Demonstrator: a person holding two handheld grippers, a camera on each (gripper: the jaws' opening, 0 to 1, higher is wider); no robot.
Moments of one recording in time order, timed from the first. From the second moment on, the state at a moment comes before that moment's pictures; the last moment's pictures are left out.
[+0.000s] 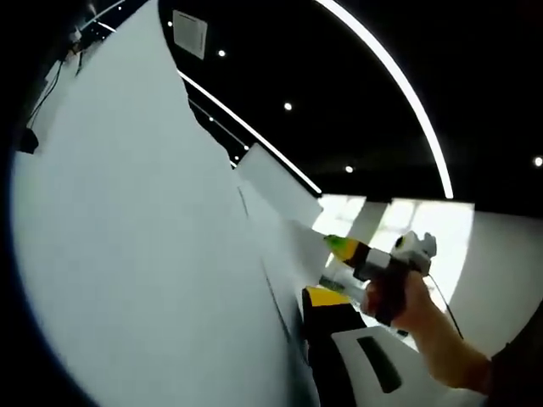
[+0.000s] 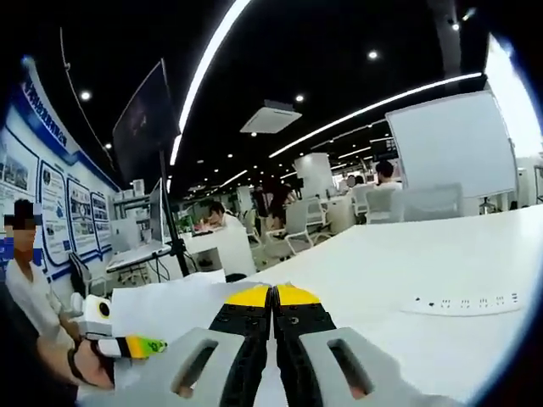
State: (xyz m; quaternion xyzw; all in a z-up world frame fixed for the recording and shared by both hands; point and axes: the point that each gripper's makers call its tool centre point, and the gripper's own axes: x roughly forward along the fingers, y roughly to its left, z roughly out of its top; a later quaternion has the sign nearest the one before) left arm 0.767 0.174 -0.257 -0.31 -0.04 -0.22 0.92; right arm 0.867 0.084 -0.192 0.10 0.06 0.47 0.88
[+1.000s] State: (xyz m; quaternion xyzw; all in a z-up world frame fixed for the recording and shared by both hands) left arm 0.768 0.173 -0.256 -0.31 -0.04 -0.22 0.92; right arm 0.833 0.130 -0.184 0.09 0.04 0.51 0.86
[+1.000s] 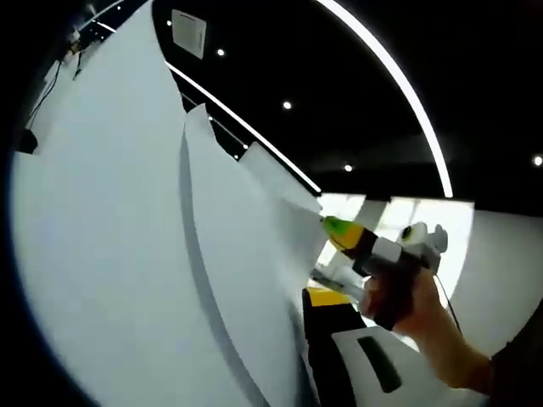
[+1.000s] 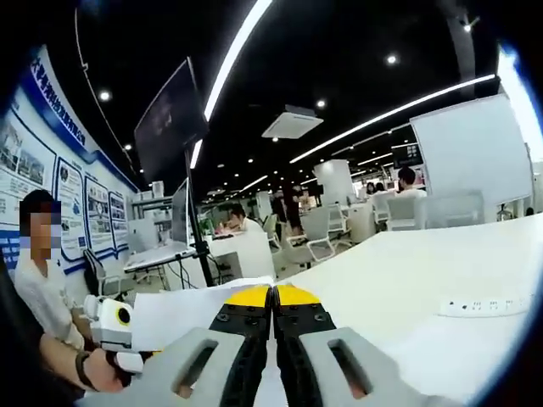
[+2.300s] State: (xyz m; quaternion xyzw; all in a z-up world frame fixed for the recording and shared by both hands) left arm 0.771 0.172 -0.260 -0.28 -0.04 -0.22 0.94; right arm 0.831 0.130 -0.178 0.09 0.03 0.51 0.85
